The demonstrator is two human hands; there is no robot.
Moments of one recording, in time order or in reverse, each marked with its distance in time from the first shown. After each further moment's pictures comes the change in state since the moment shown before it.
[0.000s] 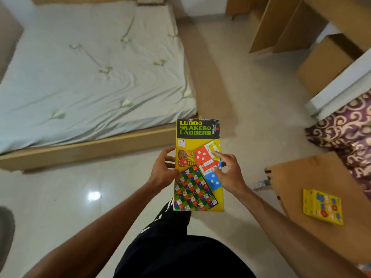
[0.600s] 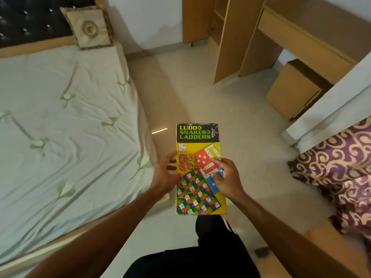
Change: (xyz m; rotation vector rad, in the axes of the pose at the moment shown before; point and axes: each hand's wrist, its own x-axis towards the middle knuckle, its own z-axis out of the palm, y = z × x) left_hand 0.461 0.234 0.181 0.113 -0.096 0.112; right_hand 0.451 0.015 -0.223 -0.074 0.171 0.040
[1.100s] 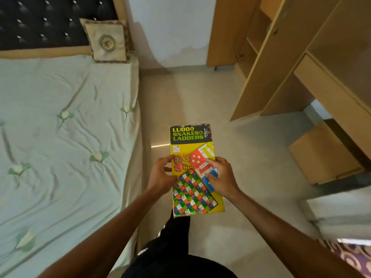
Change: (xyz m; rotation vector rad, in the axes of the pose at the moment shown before) left_hand 0.366 0.132 0.005 -0.008 0.219 -0.047; right_hand 0.436 -0.056 -0.052 -0.138 -0.213 -0.172
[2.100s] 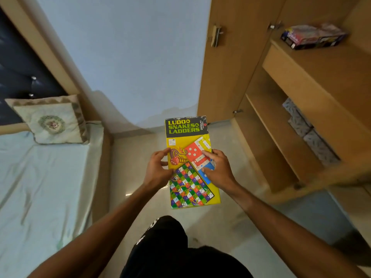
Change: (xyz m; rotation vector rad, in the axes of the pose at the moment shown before) left_hand 0.828 0.342 0.075 0.063 0.021 0.069; right_hand 0.872 -0.010 -0.235 0.062 0.033 -0.026
